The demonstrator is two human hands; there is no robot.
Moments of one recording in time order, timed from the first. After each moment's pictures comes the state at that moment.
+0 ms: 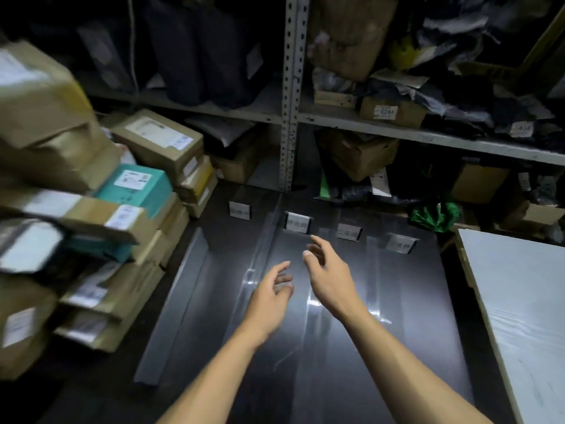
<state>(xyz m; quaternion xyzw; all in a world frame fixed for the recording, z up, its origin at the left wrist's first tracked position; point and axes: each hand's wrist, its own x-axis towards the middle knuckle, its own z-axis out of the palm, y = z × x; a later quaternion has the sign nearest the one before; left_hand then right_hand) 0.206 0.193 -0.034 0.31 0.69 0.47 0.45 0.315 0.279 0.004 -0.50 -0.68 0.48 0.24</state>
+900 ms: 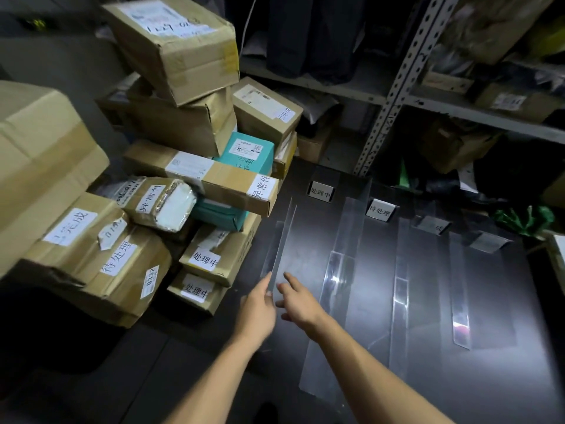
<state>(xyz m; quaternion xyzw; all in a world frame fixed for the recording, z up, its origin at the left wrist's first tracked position) 0.016 0.036 -0.082 0.29 0.83 0.32 0.35 0.094 0.116 -0.085 -0.51 -0.59 0.63 0.00</state>
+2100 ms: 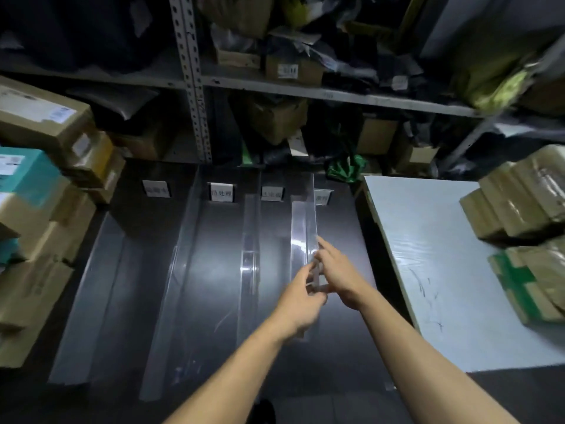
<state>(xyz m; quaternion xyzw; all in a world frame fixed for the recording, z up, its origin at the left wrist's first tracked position) 0.383 0.183 -0.031 0.41 0.57 0.36 0.61 0.482 0.254 -0.010 -0.63 -0.46 0.59 0.21</state>
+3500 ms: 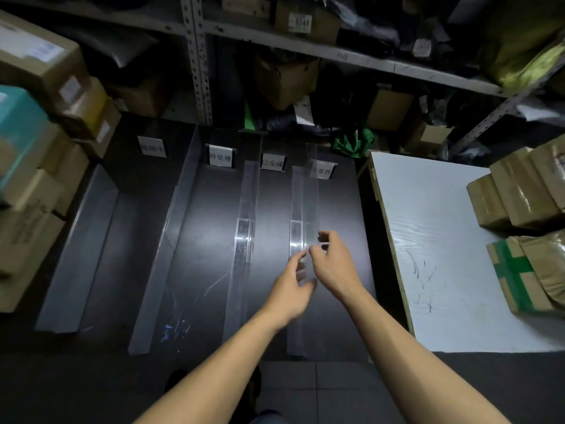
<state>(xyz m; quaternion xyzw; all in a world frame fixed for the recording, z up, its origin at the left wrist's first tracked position) 0.403 0.160 -0.083 0.37 0.61 0.39 0.58 0.496 0.225 -0.039 -0.66 -0.64 0.36 0.16</state>
